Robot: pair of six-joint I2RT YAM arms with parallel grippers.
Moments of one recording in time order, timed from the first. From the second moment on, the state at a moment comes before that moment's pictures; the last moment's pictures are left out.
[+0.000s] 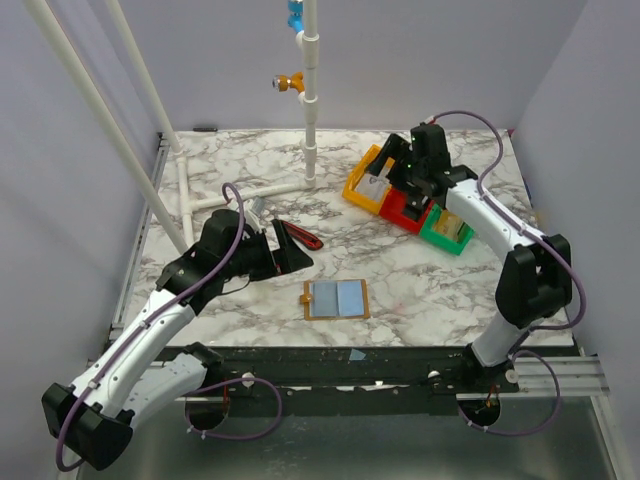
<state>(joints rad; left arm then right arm) -0.53 0.87 0.84 -0.55 0.33 -0.78 0.34 1.74 1.46 -0.33 -0.04 0.74</state>
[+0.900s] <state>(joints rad) -0.50 0.92 0.74 -0.54 0.24 -0.77 0.80 1.45 0.89 -0.22 -0.10 0.87</state>
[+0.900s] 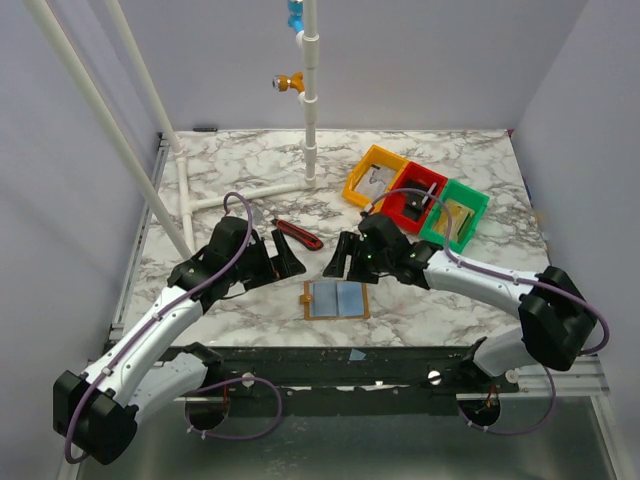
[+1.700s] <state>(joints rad) -0.47 0.91 0.71 -0.56 0.24 -0.76 0.99 1.67 0.89 -0.11 -0.12 0.97</state>
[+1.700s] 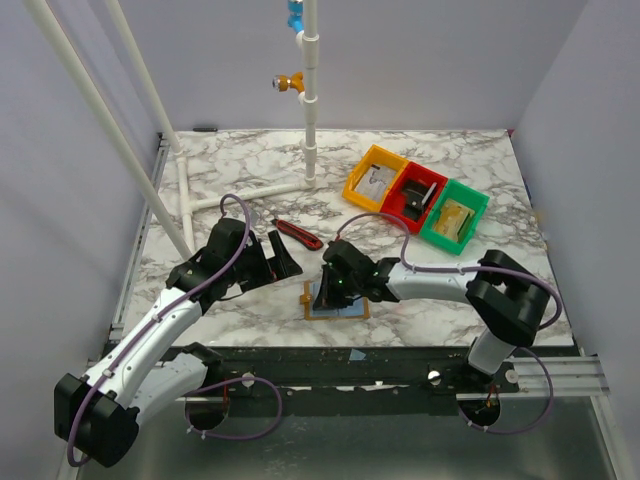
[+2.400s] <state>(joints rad) -0.47 0.92 0.71 -0.56 0.24 -0.76 0.99 1.74 0.95 -0.13 -0.05 0.94</state>
